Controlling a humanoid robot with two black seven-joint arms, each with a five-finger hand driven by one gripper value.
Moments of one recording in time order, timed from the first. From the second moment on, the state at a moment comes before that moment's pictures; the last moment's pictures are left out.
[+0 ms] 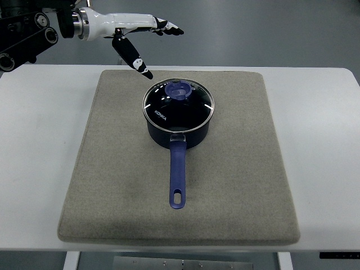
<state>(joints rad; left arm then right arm) -1.44 0.49 -0.05 -0.80 1.13 -0.40 -0.49 0.04 0.00 -0.06 0.20 -0.02 -0.01 0.07</state>
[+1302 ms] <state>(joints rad) -1.53 0.45 0.02 -0.94 1.62 -0.40 -0.61 0.04 0.00 -0.06 0.20 -0.02 -0.01 0.07</state>
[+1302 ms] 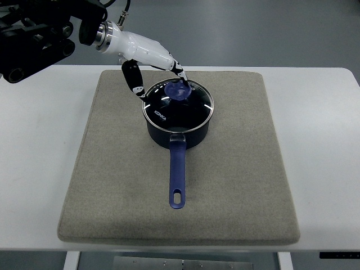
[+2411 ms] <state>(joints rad) -1.53 0.30 0.06 -0.80 1.64 -0.40 -0.61 0.04 0.00 -0.06 0.20 -0.02 -0.01 0.07</state>
